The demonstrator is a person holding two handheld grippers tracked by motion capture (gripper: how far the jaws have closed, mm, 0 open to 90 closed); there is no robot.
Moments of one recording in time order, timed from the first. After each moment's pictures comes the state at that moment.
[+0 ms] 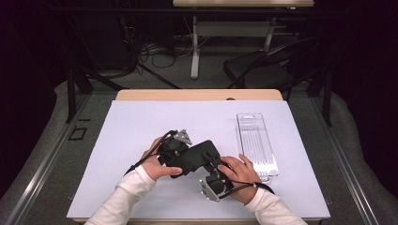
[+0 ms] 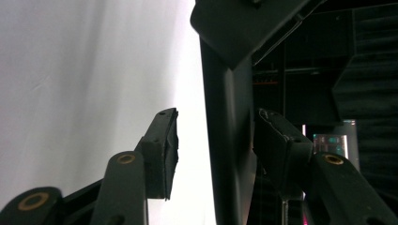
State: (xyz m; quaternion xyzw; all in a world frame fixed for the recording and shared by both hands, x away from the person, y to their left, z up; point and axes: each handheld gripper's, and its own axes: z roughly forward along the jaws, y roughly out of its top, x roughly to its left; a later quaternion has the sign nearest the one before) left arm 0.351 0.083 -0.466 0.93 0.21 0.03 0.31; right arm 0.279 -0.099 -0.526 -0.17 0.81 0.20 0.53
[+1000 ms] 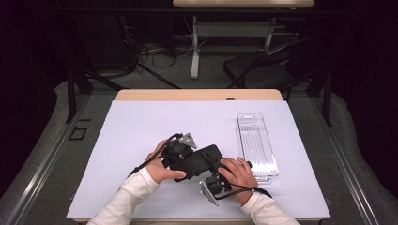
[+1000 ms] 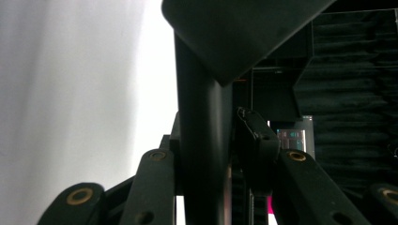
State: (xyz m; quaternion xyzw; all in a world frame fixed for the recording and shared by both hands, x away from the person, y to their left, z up) left arm 0.345 0.071 -0.469 0.93 0.20 0.01 0.31; right arm 0.281 -0.099 -0.542 -0.17 0.77 0.19 0.59
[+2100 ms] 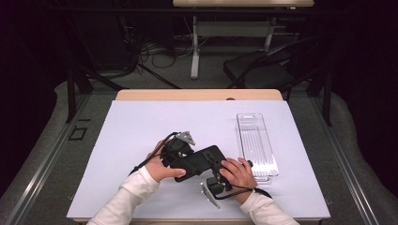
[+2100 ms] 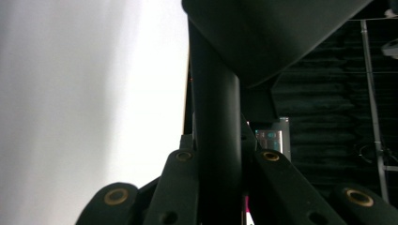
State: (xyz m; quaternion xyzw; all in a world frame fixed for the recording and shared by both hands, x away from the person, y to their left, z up) left arm 0.351 0.076 -0.470 0.91 0.22 -0.04 0.34; right arm 0.280 -0.102 -0.545 -0.18 0.74 0.18 0.63
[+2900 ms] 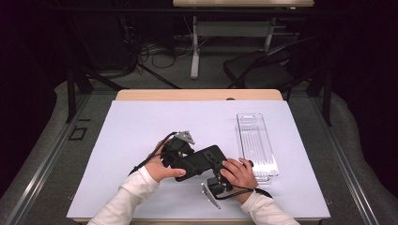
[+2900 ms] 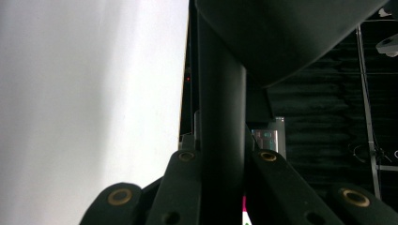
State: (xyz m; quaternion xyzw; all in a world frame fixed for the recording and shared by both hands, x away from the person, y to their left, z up) left arm 0.350 0.076 -0.470 0.91 0.22 -0.04 0.35; right arm 0.280 -0.104 -0.545 -0.19 0.73 0.18 0.63
